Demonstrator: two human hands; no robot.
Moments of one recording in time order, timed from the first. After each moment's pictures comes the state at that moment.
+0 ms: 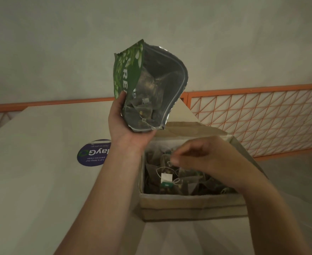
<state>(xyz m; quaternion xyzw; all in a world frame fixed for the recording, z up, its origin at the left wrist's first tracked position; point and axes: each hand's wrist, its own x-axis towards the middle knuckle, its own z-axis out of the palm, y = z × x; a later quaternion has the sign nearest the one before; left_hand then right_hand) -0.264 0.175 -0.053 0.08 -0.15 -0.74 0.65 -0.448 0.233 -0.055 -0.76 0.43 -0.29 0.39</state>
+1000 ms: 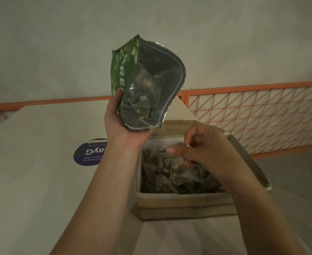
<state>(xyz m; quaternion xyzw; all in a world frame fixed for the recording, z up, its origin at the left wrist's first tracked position) -0.267 0.180 -0.050 0.11 -0.16 -0.73 0.66 -0.442 0.228 -0.063 -0.65 0.45 -0.43 0.44</state>
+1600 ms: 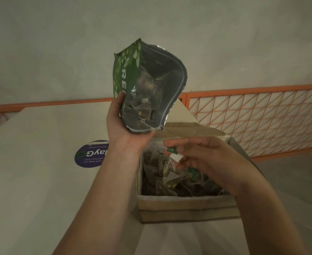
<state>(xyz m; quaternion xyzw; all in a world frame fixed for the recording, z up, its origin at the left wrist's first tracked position) -0.267 0.179 -0.050 0.10 -0.15 -0.74 0.65 -0.448 0.230 -0.060 -0.61 0.36 -0.38 0.59</state>
